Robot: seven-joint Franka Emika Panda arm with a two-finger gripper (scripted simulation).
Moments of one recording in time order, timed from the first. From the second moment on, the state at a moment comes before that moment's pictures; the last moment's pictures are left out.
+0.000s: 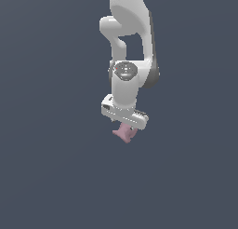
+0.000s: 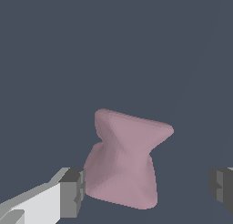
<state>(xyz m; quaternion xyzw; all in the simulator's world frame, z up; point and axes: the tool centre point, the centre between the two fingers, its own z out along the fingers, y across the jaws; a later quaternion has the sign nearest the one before) 0.003 0.019 0.122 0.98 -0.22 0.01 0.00</state>
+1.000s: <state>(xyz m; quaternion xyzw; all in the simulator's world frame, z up) -0.004 0.031 0.091 0.95 -0.33 0.00 0.00</state>
